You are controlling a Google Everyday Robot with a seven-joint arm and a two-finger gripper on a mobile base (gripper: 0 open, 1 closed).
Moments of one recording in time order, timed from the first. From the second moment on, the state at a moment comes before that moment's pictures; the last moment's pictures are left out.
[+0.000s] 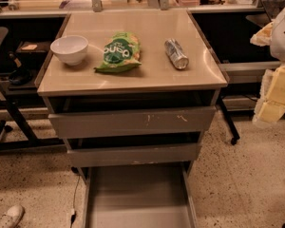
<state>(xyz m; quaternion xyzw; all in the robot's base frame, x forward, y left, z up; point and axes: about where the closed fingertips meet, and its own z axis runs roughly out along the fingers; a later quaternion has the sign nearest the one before) 0.438 -0.217 0.976 -0.60 0.78 -0.03 0.16</state>
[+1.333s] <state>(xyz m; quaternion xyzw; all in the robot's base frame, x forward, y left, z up) 0.565 -0.157 0.971 -0.57 0.81 0.03 0.14</state>
